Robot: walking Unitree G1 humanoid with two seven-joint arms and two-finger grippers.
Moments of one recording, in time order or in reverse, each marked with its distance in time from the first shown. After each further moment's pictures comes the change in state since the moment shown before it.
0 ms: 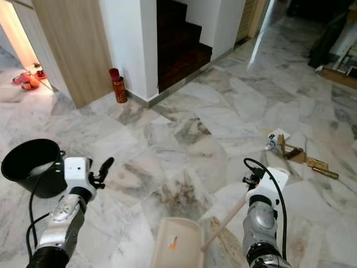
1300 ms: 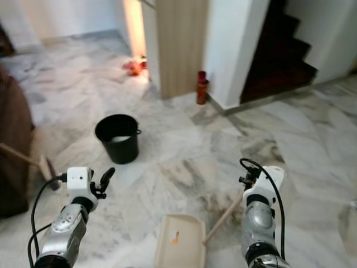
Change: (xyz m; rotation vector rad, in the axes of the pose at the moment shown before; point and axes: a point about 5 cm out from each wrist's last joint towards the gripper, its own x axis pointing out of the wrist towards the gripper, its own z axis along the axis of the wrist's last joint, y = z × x) left arm -0.006 0.009 -0.015 -0.019 0.040 0.063; right arm 0.001 0.004 0.002 -0.031 -0.006 0.053
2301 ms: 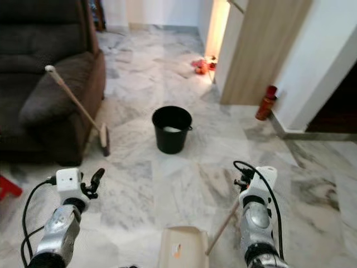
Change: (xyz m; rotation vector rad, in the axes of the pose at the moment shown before) left arm 0.001 0.009 -0.007 -0.043 0.004 0.064; right arm -0.003 0.009 -0.010 -0.016 0.059 0.054
